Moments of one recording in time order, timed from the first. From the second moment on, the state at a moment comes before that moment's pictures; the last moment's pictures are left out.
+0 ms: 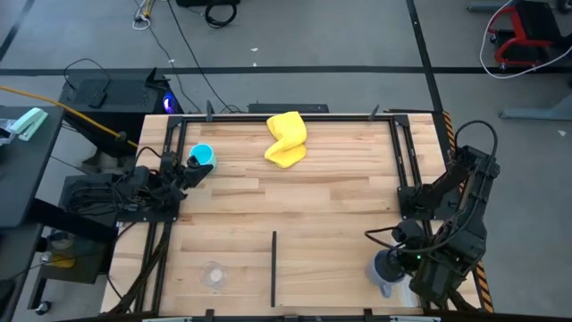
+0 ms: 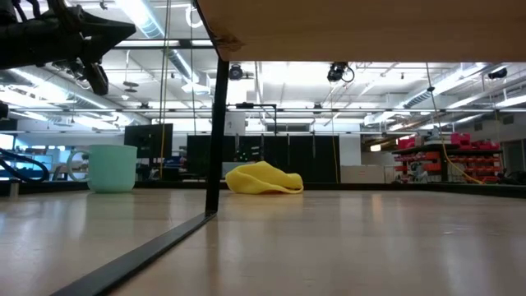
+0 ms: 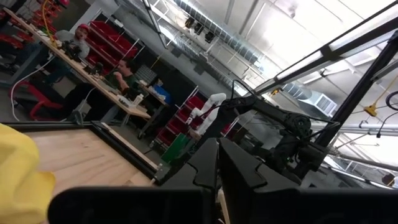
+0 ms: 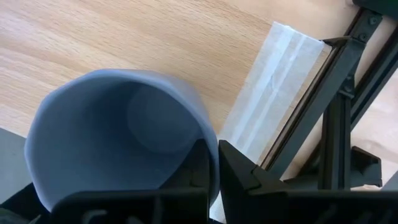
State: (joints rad) left arm 0.00 0.01 0.01 0.37 -0.26 -0.65; right arm 1.00 1.55 1.63 -1.57 0.09 2.22
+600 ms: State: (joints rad) left arm 0.00 0.01 0.01 0.37 -0.26 -0.65; right arm 1.00 1.55 1.62 -1.57 0.11 2.22
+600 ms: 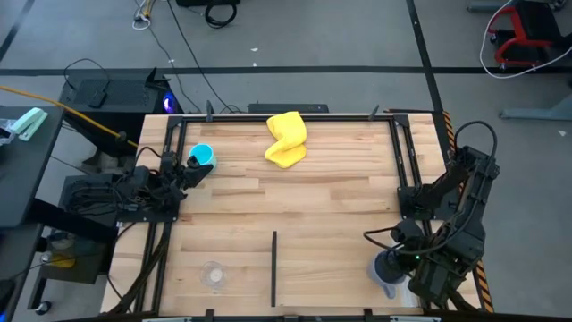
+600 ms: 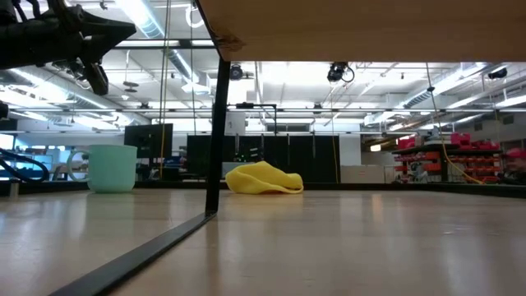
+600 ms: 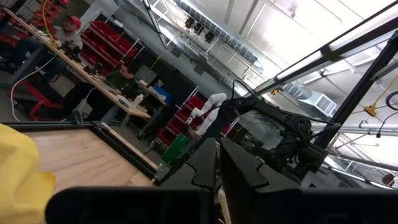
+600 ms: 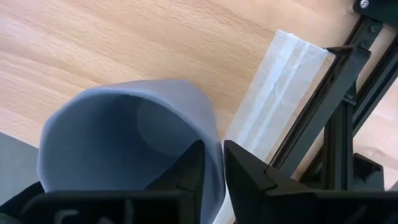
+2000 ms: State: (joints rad) left arm 0.00 0.01 0.01 0.37 -0.26 -0.67; right arm 1.03 1.55 1.63 -1.56 0.10 2.17
